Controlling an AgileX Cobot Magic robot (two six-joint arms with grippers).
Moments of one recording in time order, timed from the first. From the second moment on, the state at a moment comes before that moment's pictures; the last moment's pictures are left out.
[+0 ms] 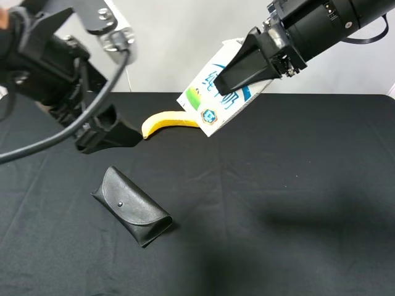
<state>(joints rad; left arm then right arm) -0.70 1.21 -0.93 -0.07 0.57 0.45 0.39 1.45 -1.21 0.85 1.03 -0.78</state>
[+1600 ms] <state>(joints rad) -0.89 1.48 -0.98 -0.04 0.12 0.45 0.39 1.45 -1.21 0.93 1.01 -0.64</state>
